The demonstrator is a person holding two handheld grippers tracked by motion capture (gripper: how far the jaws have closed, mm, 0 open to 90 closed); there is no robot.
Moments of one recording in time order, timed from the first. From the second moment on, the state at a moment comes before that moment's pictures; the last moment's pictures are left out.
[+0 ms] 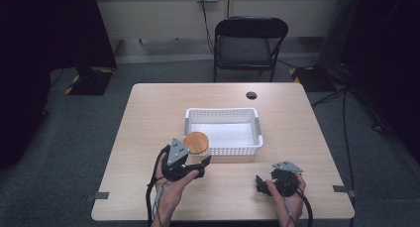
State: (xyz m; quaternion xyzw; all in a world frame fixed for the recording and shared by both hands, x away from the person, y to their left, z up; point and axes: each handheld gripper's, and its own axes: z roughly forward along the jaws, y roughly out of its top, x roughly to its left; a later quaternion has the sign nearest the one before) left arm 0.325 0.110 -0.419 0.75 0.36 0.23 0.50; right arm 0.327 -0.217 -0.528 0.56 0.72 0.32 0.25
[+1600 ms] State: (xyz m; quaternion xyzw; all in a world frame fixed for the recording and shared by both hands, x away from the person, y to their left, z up) left arm 0.432 0.080 -0.405 0.75 0.39 0.25 0.48; right arm 0.327 -0.217 -0.528 0.56 0.73 0.32 0.25
